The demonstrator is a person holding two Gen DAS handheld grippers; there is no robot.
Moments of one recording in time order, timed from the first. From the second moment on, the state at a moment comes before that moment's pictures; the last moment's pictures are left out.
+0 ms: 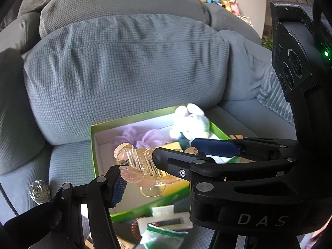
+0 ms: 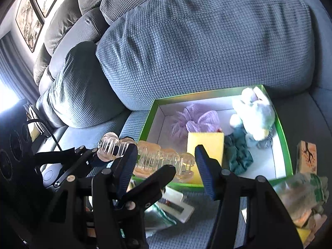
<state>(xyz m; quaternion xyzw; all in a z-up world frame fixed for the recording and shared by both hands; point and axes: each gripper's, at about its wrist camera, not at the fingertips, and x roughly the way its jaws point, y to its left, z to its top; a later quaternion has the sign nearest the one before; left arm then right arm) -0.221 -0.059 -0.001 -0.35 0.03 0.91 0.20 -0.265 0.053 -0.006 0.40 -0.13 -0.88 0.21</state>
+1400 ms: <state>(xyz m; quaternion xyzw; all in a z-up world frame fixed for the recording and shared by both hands) -0.274 -0.077 -0.054 -0.41 0.01 0.89 0.17 -0.314 0.033 -0.045 0.43 -0.11 -0.88 0.18</state>
